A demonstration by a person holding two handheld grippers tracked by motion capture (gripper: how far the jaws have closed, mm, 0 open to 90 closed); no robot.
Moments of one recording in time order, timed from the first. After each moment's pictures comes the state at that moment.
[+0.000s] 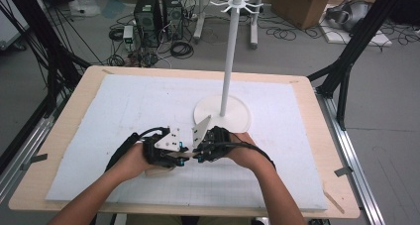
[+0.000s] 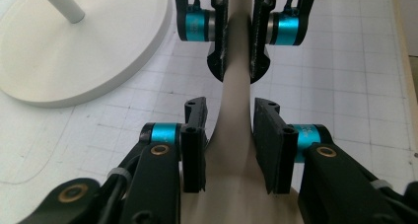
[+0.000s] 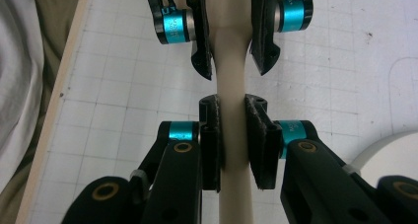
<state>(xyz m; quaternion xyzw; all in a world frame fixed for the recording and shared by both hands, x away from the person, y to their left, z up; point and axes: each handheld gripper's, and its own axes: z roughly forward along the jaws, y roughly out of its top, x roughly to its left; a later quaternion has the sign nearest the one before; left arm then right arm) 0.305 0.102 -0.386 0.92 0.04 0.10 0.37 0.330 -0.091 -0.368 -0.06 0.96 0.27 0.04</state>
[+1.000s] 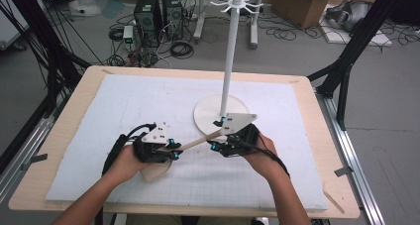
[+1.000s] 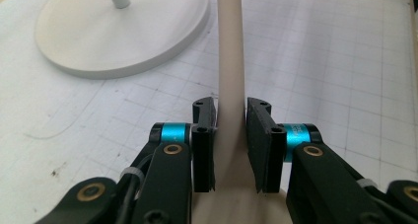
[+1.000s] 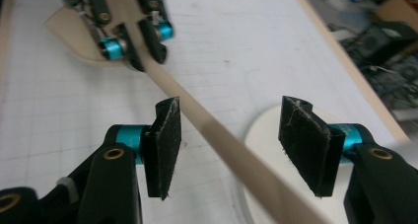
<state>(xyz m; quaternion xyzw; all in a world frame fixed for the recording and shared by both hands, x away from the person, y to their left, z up) 0.308 0.131 -0.388 0.89 0.14 0.11 0.42 0.307 -0.157 -0.335 0.10 0.88 0.41 0.21</state>
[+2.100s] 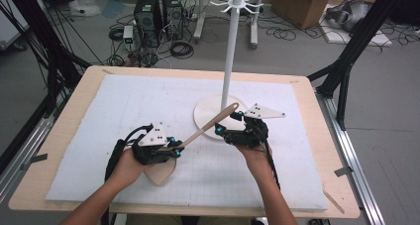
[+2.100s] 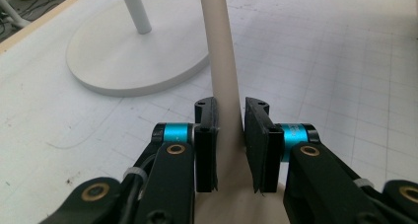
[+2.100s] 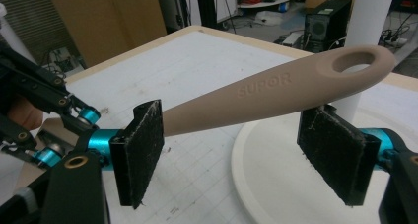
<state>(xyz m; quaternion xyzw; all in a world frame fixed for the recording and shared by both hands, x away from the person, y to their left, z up) 0.297 0.127 -0.384 0.86 0.16 0.14 0.45 0.327 -0.183 -0.363 0.34 0.74 0.56 0.16</state>
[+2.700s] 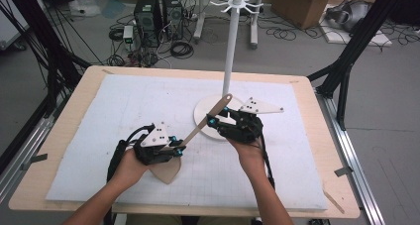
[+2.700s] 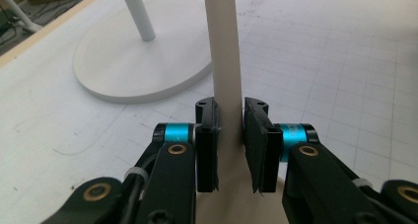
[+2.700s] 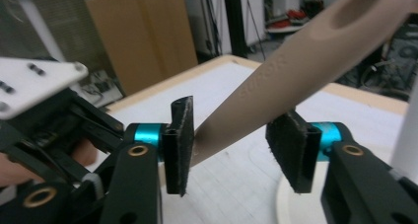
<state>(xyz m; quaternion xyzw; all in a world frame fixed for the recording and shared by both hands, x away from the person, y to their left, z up) 0.293 0.122 -0.378 0.86 0.16 0.16 0.46 0.321 -0.164 -0.335 0.30 0.72 0.62 0.12</state>
